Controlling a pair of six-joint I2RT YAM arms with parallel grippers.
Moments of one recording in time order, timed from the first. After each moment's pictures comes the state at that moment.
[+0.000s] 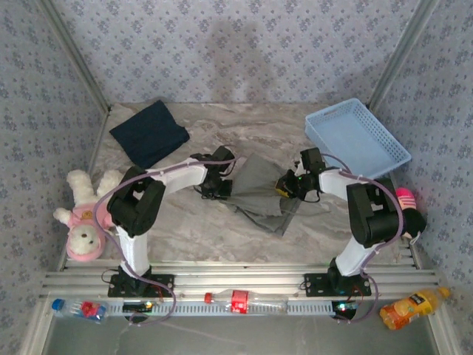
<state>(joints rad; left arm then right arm) -0.67 1.91 1.28 -0.72 0.09 -0.57 0.22 1.68 0.84 -0.26 -0.52 0.74</state>
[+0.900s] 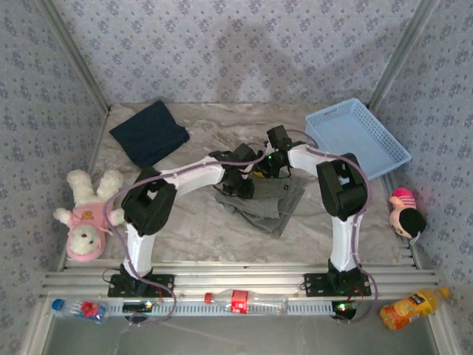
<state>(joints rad) -0.80 2.01 1.47 -0.73 0.18 -0.50 0.39 2.05 1.36 -0.38 -0.47 0.72</state>
